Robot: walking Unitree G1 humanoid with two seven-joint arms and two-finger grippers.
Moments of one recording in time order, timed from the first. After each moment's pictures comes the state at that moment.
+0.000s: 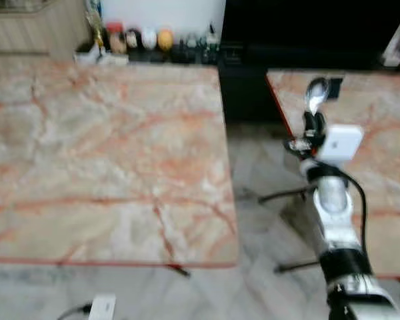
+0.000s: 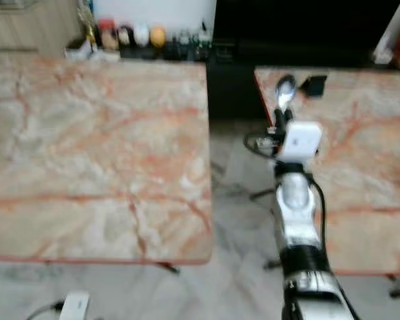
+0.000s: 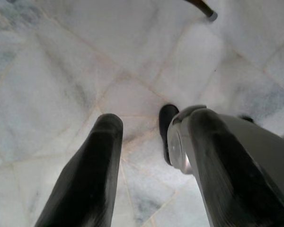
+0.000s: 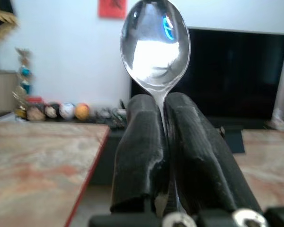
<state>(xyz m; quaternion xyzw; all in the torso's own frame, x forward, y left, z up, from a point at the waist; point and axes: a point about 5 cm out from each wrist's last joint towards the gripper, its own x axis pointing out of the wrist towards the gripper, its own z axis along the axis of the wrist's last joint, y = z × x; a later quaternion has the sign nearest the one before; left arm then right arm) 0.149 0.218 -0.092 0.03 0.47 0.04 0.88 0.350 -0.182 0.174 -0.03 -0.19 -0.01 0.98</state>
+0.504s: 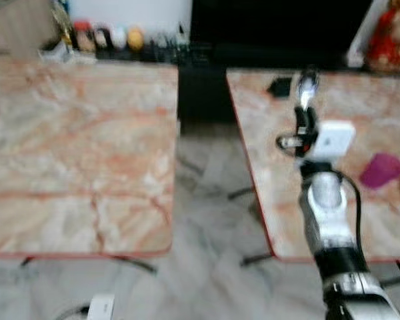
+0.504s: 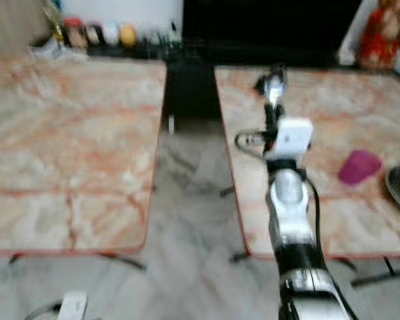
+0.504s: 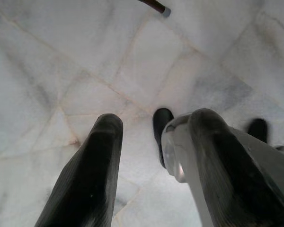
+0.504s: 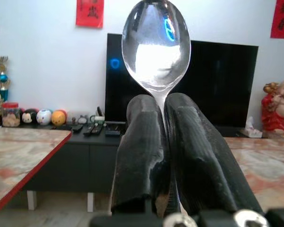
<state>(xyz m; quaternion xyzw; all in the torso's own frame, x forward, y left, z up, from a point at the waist) 0.149 0.223 -0.091 0.04 0.47 0.04 0.88 0.350 -0.180 0.181 -0.04 -0.21 -0.01 0.98</state>
